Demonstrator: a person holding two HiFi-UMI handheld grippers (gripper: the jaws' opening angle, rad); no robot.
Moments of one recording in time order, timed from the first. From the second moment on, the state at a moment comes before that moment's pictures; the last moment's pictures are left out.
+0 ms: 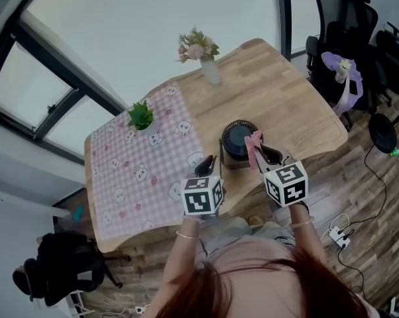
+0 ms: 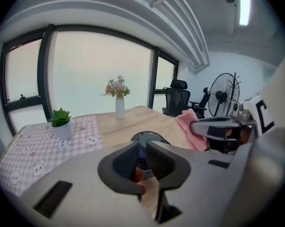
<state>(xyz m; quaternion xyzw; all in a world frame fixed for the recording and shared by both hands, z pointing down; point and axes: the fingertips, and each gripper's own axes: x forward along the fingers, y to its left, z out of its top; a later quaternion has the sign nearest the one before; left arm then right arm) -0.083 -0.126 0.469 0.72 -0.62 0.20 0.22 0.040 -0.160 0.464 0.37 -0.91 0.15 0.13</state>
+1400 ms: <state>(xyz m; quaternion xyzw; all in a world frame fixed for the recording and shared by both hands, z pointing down) -0.065 -0.023 0.306 0.76 -0.65 0.05 -0.01 0.069 -0.064 0.337 0.41 -0.91 -0.02 0.00</state>
